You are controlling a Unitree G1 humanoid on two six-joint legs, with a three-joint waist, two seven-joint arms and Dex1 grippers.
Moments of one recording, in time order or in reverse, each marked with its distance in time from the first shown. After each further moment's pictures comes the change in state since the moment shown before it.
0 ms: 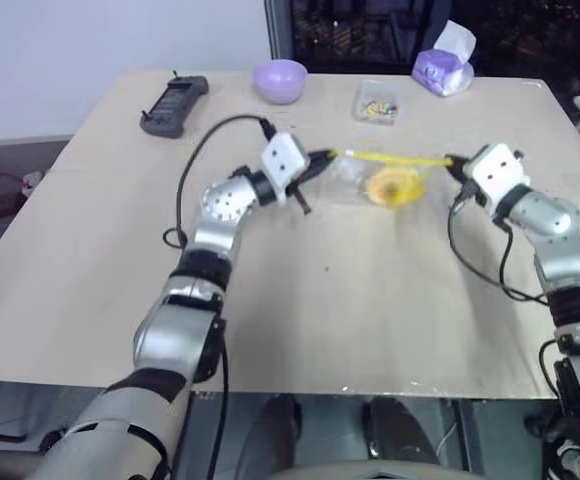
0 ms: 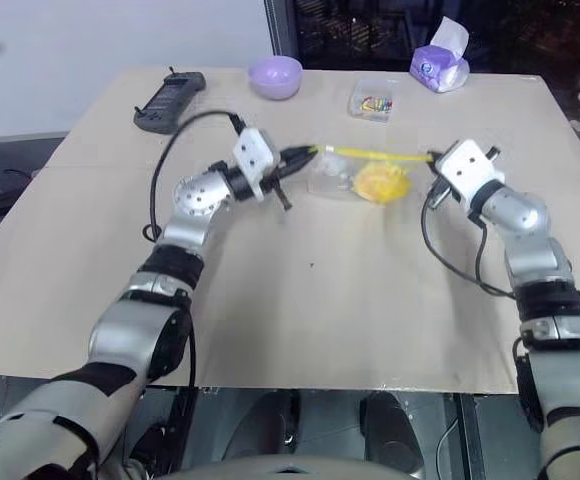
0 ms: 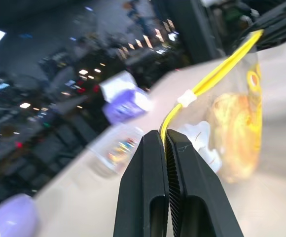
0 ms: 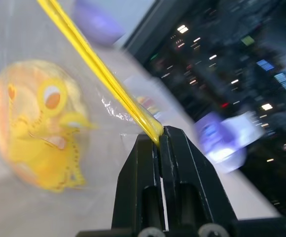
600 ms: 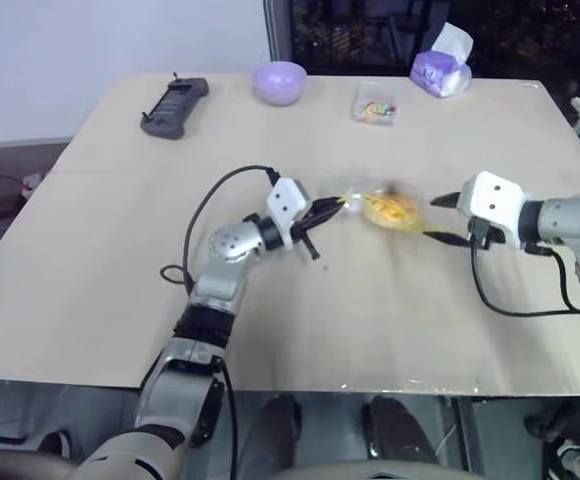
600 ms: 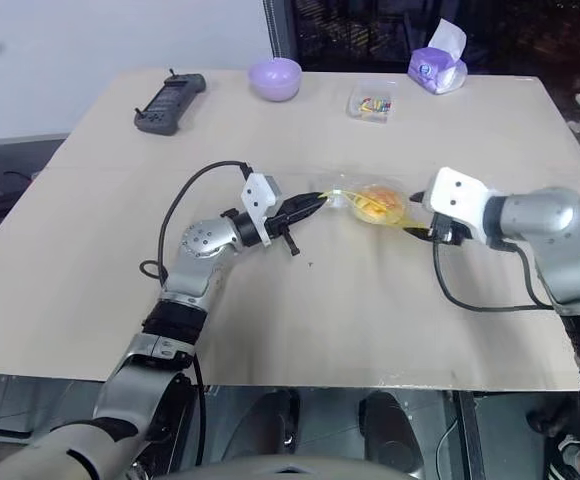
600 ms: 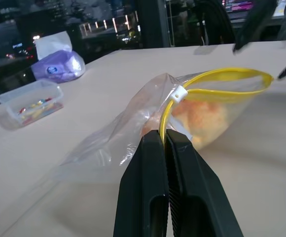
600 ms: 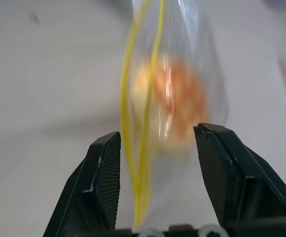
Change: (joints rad) left arm 0.342 -0.038 -0.015 -0.511 -0.100 0.397 -0.016; right arm 0.085 -0.187 0.077 -0.660 0.150 0.549 0.465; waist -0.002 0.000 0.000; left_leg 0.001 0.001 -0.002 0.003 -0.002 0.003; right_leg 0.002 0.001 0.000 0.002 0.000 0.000
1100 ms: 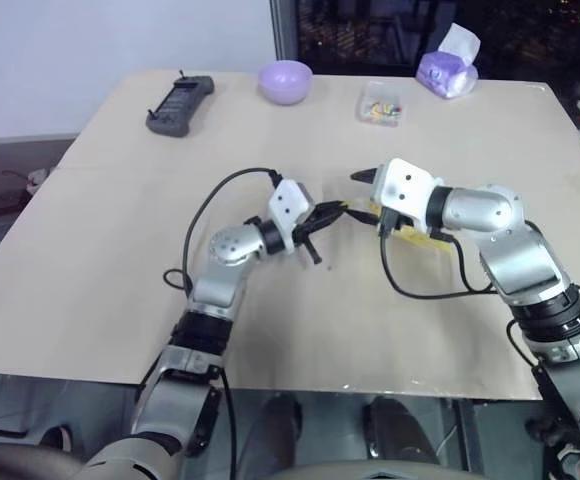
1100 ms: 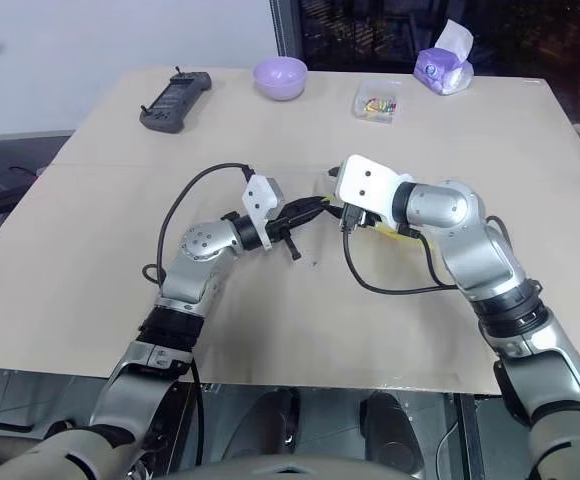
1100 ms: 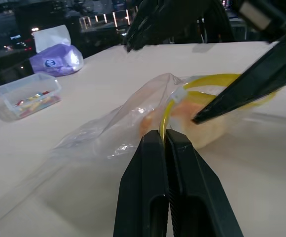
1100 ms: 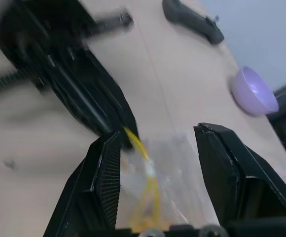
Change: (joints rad) left arm 0.028 0.006 -0.024 -0.094 -0.010 0.079 0.004; right arm -0.131 0.239 0.183 0.052 -0.177 -0.060 -0.189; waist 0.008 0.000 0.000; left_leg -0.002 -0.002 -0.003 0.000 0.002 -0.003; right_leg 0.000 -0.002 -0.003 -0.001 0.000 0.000
